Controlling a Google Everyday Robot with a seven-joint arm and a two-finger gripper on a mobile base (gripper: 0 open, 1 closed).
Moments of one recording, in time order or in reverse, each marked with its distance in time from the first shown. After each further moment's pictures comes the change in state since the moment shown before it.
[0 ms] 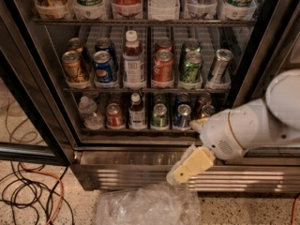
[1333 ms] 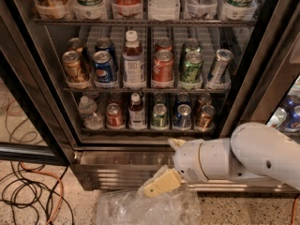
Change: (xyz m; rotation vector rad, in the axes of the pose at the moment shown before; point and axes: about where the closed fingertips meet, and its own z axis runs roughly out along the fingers) arm 0.010 0.017 0.091 0.018 -0.169 0.042
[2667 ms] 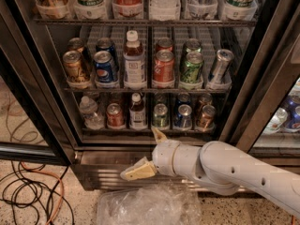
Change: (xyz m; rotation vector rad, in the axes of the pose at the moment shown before) arm -0.019 -0.052 0.093 0.140 -0.258 -0.144
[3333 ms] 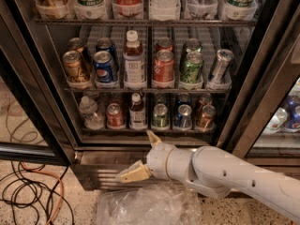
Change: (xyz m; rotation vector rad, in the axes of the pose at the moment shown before) arm 0.008 0.006 0.018 0.005 -0.013 0.012
